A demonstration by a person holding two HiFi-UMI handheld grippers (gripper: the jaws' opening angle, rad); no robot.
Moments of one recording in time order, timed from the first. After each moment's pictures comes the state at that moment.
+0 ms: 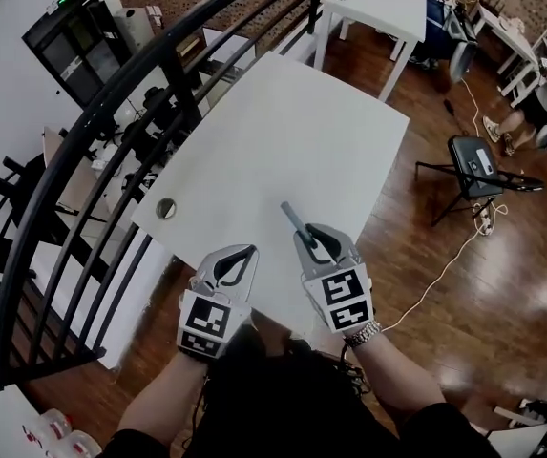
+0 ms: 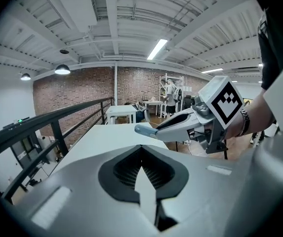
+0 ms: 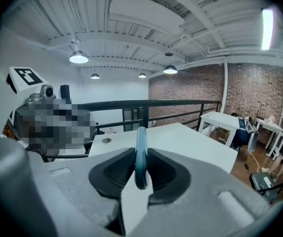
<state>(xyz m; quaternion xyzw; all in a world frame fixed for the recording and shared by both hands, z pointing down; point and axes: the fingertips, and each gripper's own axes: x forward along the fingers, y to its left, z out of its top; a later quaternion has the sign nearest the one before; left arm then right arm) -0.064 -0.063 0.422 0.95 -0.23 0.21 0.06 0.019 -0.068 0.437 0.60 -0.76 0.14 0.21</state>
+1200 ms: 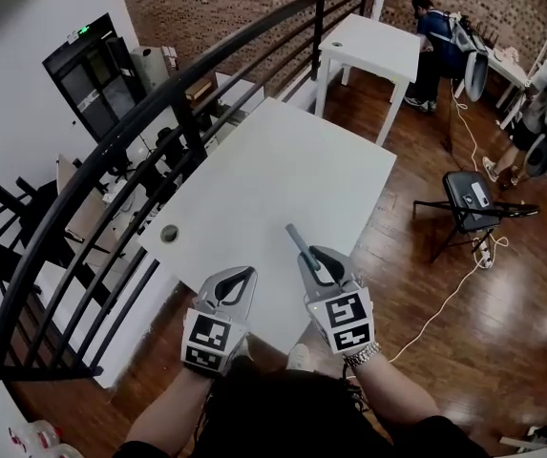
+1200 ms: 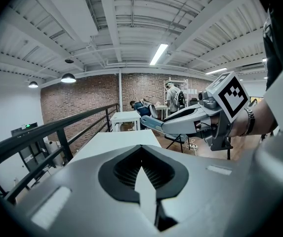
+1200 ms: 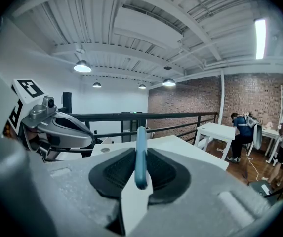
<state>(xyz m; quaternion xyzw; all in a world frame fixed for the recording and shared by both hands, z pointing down) -0.047 -0.029 0.386 0.94 -0.28 0.18 0.03 0.048 -0.029 0.377 0.61 -0.77 0.09 0.17</state>
